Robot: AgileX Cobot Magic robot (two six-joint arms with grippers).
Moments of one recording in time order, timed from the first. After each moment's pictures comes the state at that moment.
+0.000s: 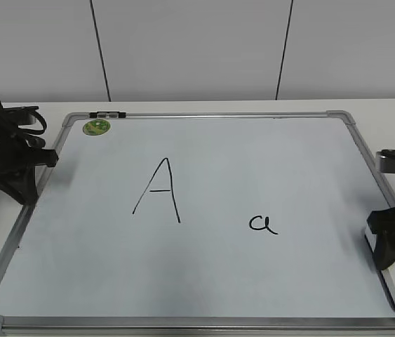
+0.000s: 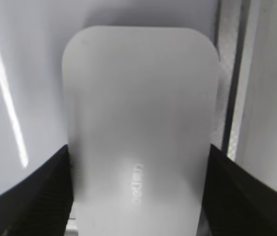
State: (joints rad) left arm -0.07 2.14 -1.47 -0.15 0.96 0.00; right arm 0.01 1.72 -0.90 0.10 0.83 -0.06
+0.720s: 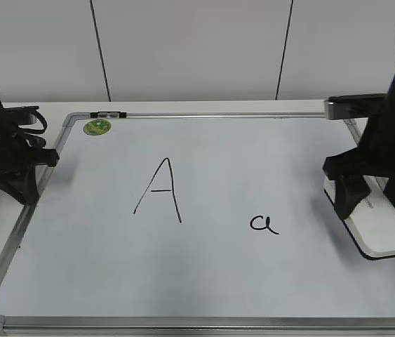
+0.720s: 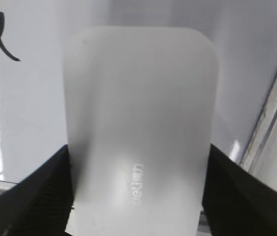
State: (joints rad) left arm -0.07 2.14 -1.47 -0.15 0.96 0.00; right arm 0.20 1.79 -1.26 0.05 1.14 0.00
